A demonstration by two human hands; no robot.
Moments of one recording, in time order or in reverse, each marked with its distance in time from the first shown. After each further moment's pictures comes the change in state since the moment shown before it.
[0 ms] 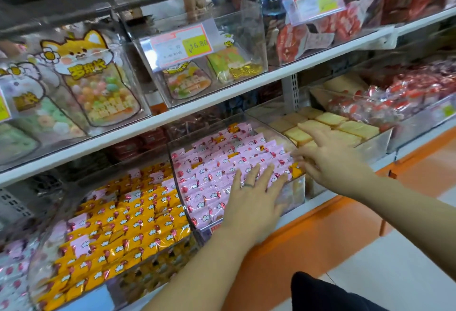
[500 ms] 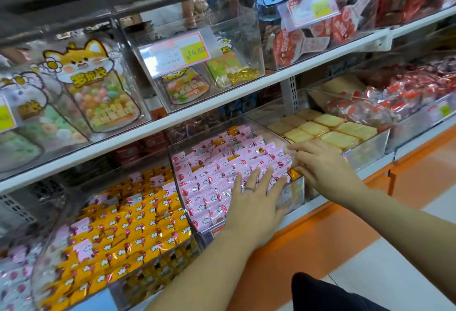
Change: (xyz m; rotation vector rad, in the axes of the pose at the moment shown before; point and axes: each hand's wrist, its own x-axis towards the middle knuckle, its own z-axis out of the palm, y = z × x) left_hand 0.001 0.002 0.006 0.044 -0.017 -0.017; right_hand -0.003 0.001 0.019 0.110 0.133 -0.123
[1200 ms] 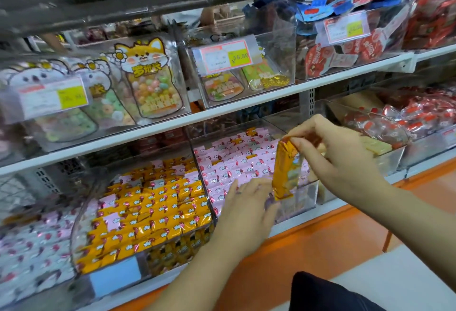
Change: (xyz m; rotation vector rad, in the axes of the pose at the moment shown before) left_hand -0.064 -0.013 -0.044 -0.473 0.202 -0.155; right_hand 0.034 -0.105 -0.089 0.401 0.177 0.040
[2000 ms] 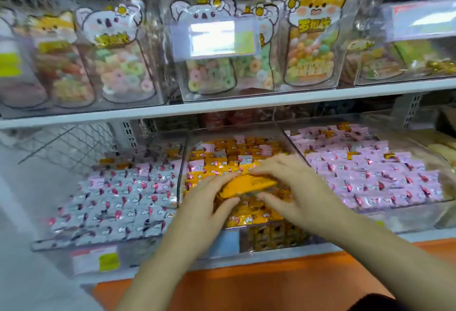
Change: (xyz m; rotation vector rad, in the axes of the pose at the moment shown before) left_hand -0.137 -0.170 -0.093 -0.260 0.250 -0.305; right_hand 0.006 -0.102 0.201 0.093 -0.463 -0.200
